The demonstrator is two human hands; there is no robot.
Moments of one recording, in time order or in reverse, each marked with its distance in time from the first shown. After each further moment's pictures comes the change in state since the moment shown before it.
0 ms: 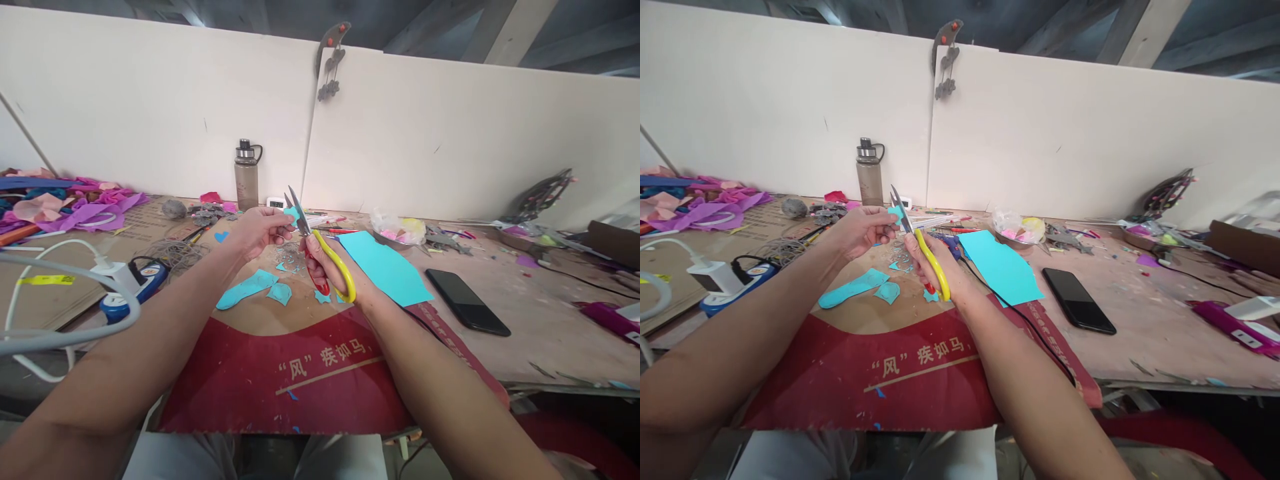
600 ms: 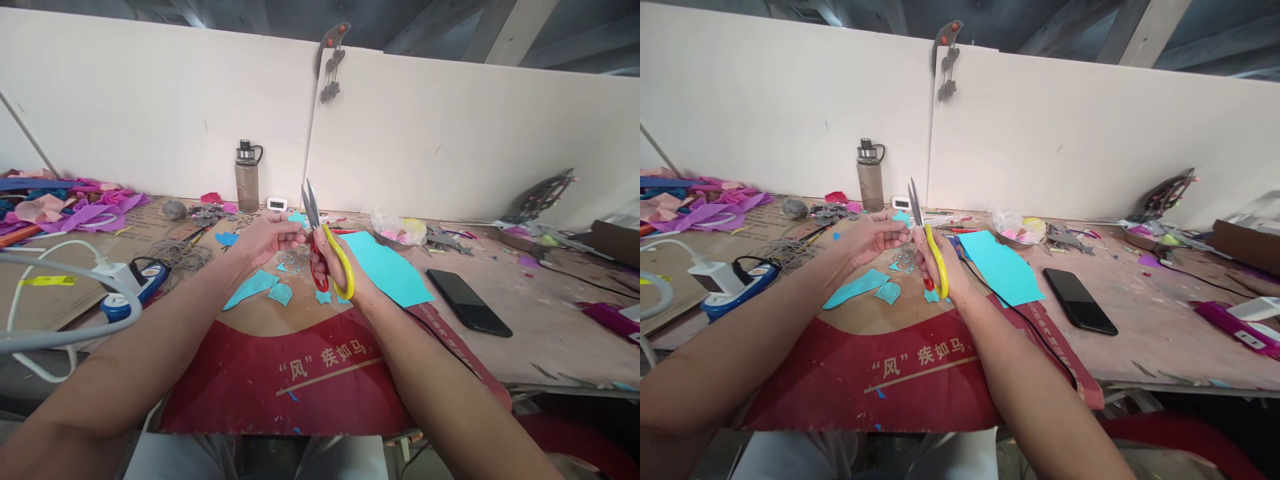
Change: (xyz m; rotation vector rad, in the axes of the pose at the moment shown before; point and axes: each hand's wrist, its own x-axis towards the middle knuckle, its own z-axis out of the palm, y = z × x) left_hand -0.003 -0.010 0.012 -0.140 -0.033 -0.066; right_hand 0.011 0.010 -0.002 0.107 0.127 -0.047
